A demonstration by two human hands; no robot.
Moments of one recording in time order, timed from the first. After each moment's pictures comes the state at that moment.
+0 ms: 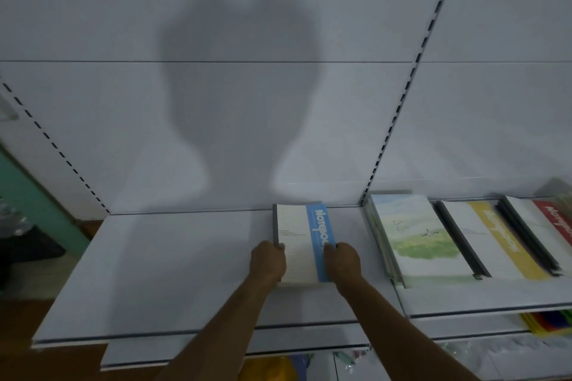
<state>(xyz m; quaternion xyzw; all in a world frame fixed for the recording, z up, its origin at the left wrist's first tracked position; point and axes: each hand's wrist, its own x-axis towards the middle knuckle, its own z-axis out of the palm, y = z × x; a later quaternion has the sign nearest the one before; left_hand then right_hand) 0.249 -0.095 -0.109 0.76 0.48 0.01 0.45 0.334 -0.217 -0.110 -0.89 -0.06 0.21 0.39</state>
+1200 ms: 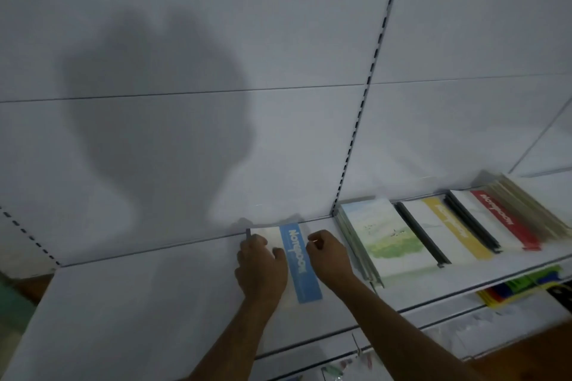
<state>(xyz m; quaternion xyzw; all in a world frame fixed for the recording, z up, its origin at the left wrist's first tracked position) 0.255 -0.114 -0.065 0.84 0.41 0.17 0.32 0.330 -0.218 -0.060 -0.90 -0.13 0.10 0.40</state>
